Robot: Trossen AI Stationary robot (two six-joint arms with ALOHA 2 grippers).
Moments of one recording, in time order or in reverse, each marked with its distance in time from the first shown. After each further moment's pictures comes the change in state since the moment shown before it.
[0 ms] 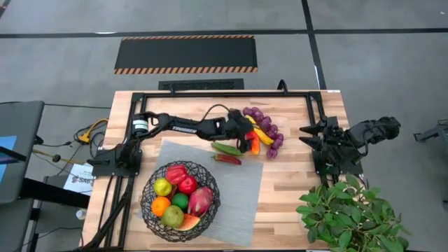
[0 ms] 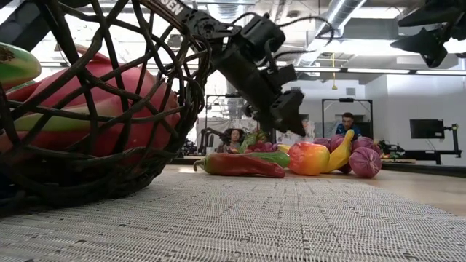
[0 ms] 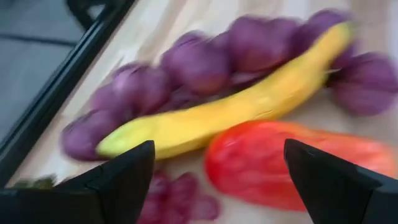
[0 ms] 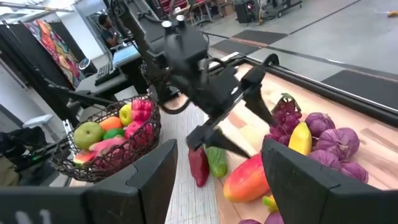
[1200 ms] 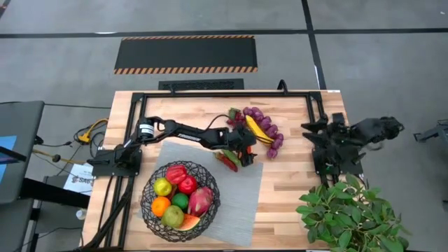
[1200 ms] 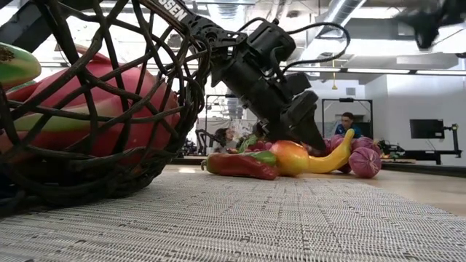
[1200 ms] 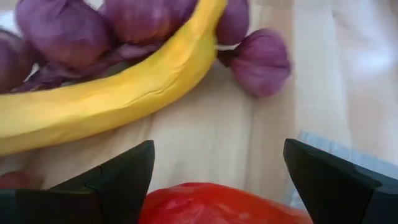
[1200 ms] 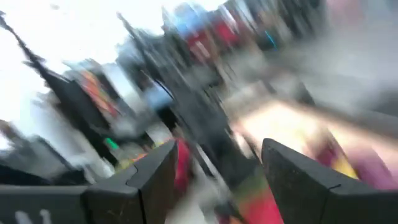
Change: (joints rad) left arm -0.070 0.075 -0.001 0.049 0.174 -0.121; right arm 0.003 0.000 -0.005 0.235 -0.023 -0.038
